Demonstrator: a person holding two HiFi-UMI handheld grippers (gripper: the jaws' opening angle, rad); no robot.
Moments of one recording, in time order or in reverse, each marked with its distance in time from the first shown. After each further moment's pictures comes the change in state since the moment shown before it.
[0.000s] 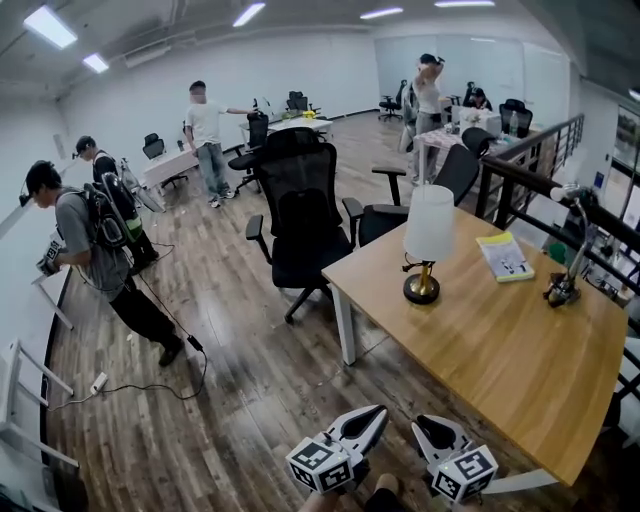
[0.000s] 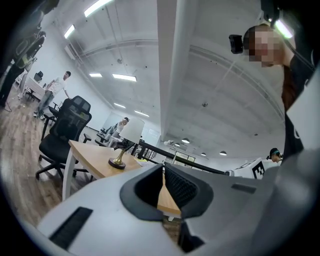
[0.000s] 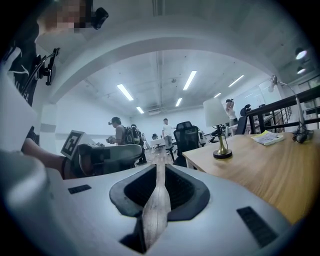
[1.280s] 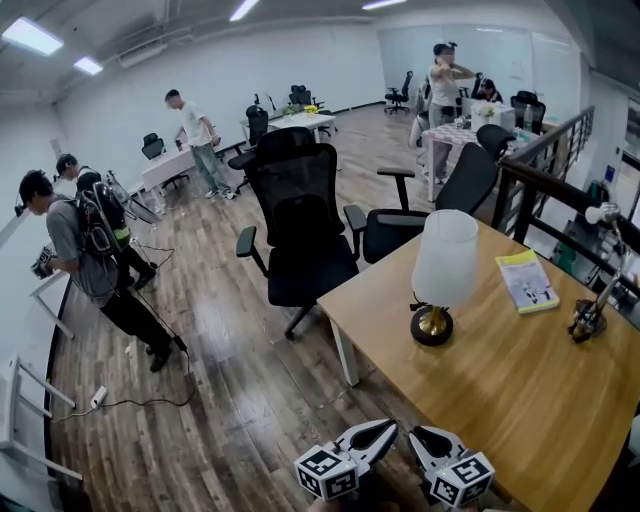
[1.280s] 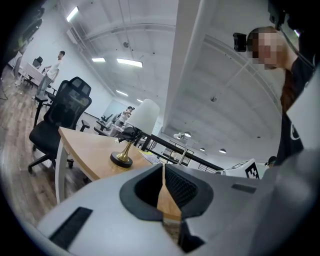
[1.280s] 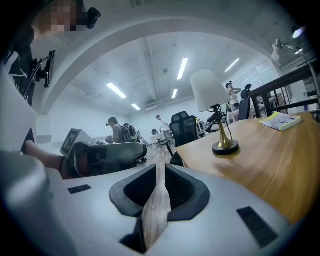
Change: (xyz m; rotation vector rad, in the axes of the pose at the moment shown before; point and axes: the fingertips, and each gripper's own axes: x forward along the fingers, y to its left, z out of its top) left arm 0.128 0.110 0.002 -0.109 0.104 -0.015; right arm 0.127 -0.115 0.007 0.117 0.066 0.040
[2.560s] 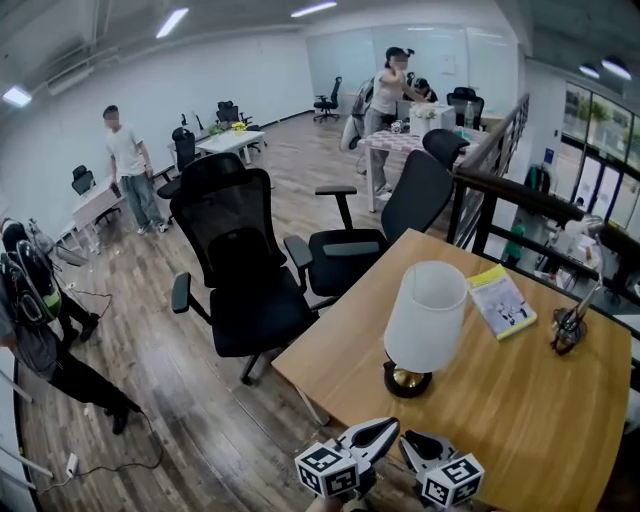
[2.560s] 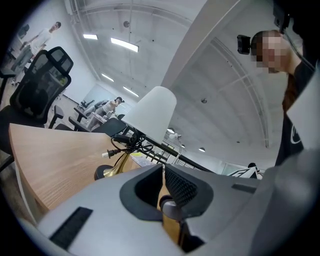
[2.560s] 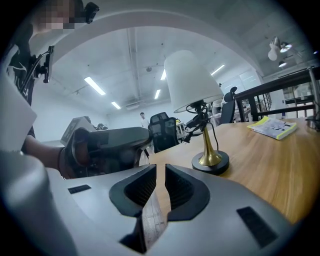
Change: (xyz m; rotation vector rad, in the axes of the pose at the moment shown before) left arm 0.136 0.100 0.068 -0.026 0.097 -0.256; right arm 0.111 -0.115 0.053 0.041 -0.004 -0.235
